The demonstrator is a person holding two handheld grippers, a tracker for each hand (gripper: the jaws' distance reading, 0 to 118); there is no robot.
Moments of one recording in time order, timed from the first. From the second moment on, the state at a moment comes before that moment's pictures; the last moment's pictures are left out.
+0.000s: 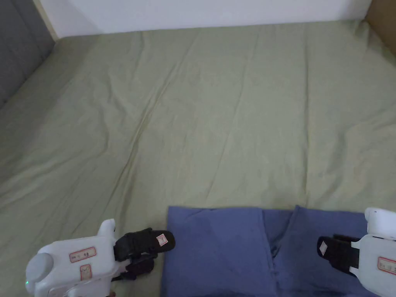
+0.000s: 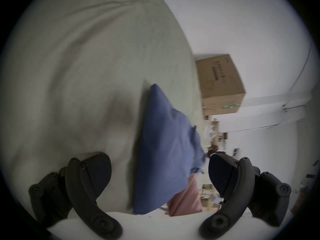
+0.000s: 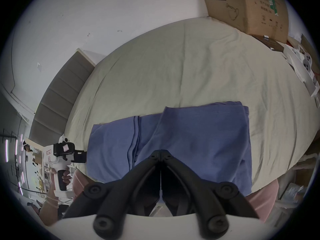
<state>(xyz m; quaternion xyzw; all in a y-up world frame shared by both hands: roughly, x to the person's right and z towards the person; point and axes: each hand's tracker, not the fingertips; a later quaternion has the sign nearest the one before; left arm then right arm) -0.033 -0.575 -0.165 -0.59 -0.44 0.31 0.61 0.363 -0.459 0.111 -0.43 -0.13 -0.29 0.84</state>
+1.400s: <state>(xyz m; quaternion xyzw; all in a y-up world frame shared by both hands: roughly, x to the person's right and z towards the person) 0.042 -0.375 -0.128 -0.50 -0.38 0.02 0.78 0.370 -0.471 0.109 -0.44 -0.12 -0.31 0.83</state>
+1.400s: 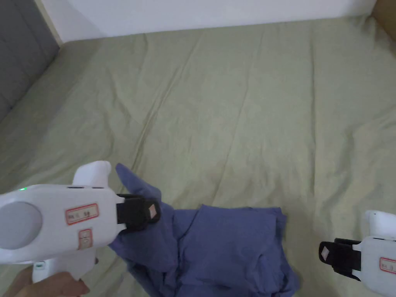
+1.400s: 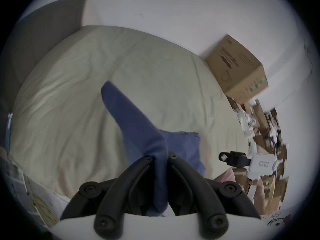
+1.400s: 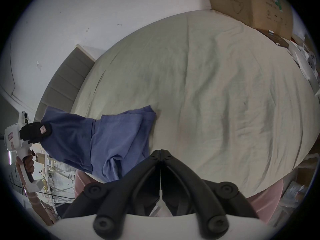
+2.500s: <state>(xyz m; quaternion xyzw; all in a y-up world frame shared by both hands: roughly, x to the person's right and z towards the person) 0.157 -0.504 -0.062 -0.63 -0.43 0.00 0.65 0.392 -0.479 0.158 -0.44 -0.16 -0.33 0.82</state>
